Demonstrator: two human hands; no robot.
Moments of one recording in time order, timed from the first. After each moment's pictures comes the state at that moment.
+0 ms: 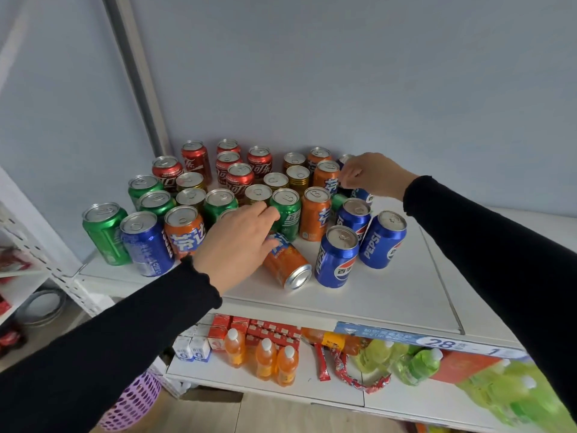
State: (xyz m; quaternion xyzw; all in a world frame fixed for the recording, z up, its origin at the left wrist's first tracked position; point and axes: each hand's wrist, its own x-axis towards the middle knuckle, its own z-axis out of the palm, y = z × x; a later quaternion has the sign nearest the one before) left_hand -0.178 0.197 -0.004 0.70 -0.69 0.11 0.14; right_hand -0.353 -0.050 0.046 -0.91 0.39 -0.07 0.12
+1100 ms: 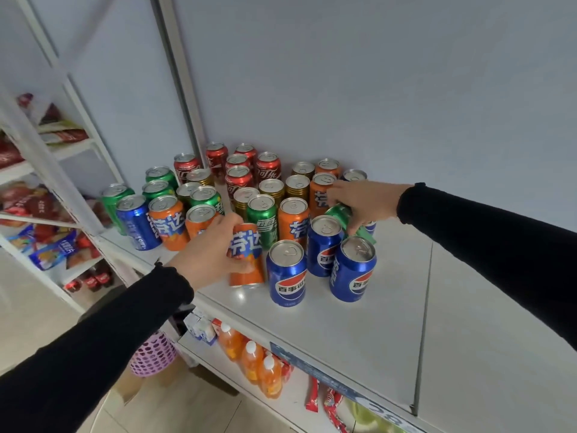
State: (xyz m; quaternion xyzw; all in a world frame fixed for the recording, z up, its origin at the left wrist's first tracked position) left_hand -0.239 0.160 -0.026 0.87 -0.43 -0.11 0.21; right_hand -0.369 -0.149 0.016 -0.99 0.03 0.10 0.01
